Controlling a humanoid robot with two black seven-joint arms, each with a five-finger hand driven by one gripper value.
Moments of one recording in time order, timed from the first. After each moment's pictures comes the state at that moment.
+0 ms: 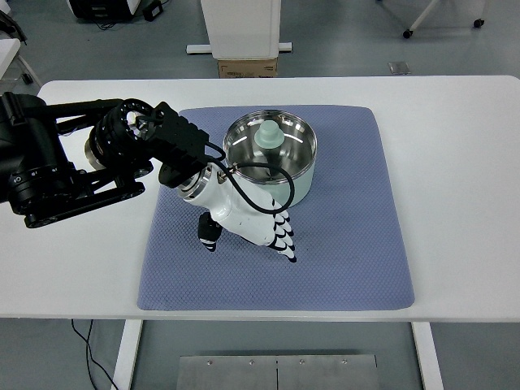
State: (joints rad) left arm -1.35 0.43 -0.08 -1.42 2.09 -0.47 -0.61; right arm -0.01 0.00 0.49 0.10 -0.43 -0.04 0.03
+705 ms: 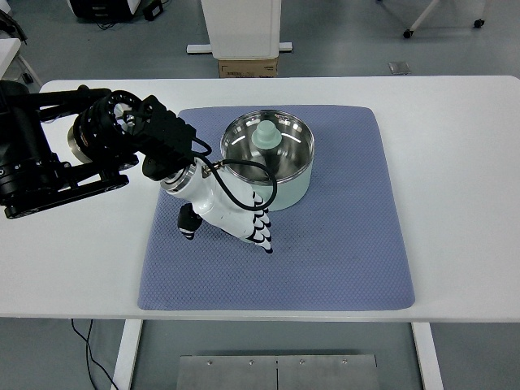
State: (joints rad) left arm -1.43 0.48 0.00 -1.44 2.12 -0.47 -0.61; right arm -0.01 0.00 0.49 0.10 -0.43 -0.04 0.03
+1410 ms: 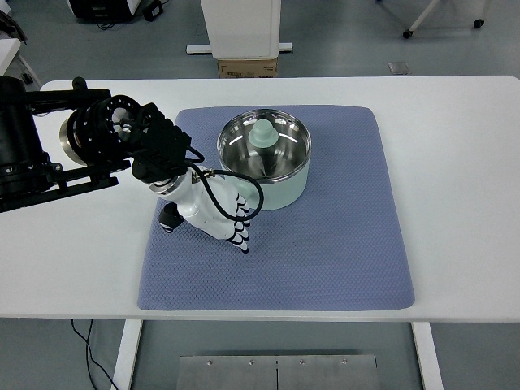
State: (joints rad) left arm -1.50 0.49 0.11 -1.47 2.21 -0.47 -0.61; right arm -0.01 0.00 0.49 0.10 -0.43 -0.04 0.03
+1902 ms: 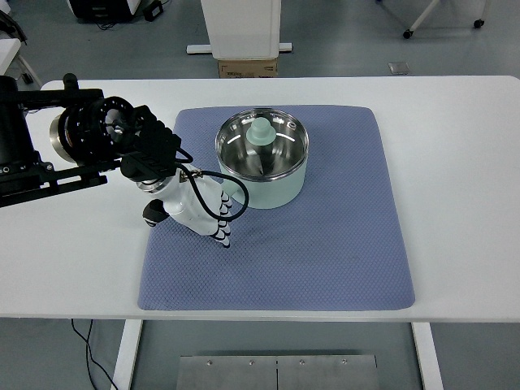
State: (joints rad) left arm -1.52 0.52 0.16 -1.47 2.26 -0.47 -0.61; right arm -0.01 0.00 0.49 0.10 -0.43 -0.04 0.03
